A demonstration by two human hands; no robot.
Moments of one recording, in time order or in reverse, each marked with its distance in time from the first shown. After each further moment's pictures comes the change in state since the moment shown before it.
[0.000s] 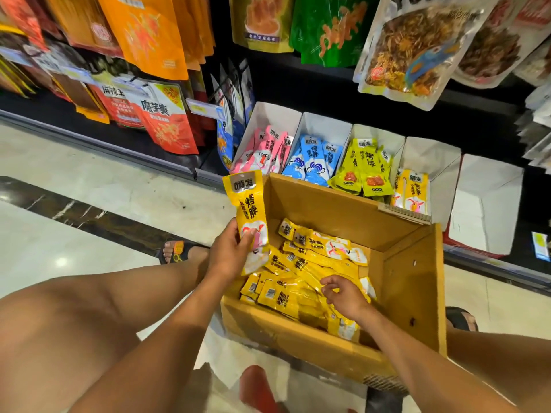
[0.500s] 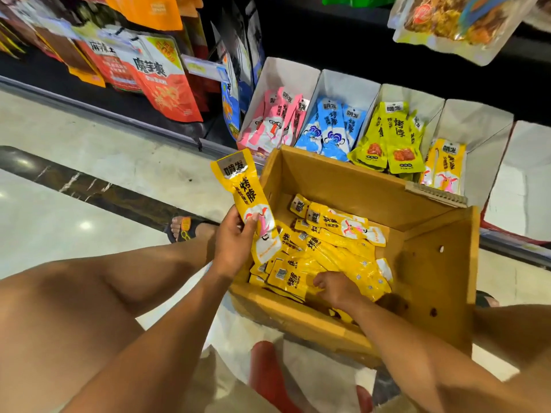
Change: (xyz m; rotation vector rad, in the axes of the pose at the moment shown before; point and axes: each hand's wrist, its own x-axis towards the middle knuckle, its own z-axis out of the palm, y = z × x) left_hand 0.004 -0.020 0.006 -0.168 0.059 -0.113; right_hand 0.040 0.019 0.050 -0.640 -0.254 -0.007
